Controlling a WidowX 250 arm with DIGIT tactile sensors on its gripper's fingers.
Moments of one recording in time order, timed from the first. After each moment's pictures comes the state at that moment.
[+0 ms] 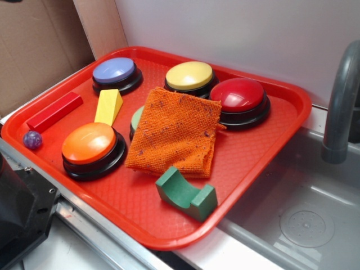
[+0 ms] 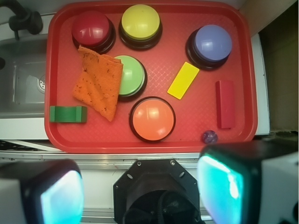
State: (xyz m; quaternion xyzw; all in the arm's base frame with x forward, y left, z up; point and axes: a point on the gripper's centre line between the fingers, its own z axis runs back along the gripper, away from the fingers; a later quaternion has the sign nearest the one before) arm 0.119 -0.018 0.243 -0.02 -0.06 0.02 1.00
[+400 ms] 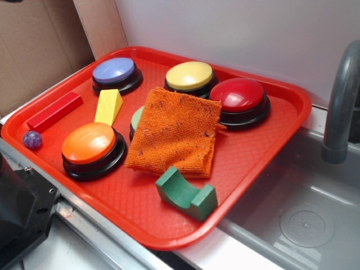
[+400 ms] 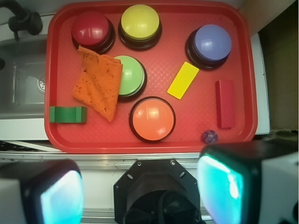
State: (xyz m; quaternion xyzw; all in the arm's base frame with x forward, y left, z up) arm 0.118 -0.017 0.240 -0.02 -0.05 0.02 1.00
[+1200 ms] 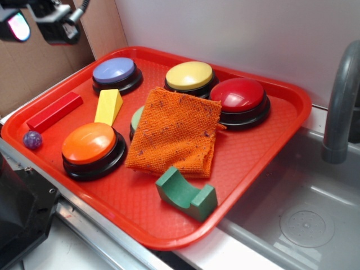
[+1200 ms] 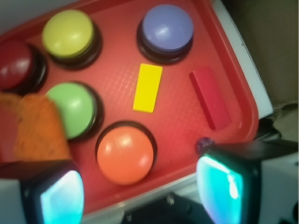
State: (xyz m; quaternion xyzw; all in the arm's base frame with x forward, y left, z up) arm 0.162 0.039 0.161 0.01 -0.08 0.23 0.97
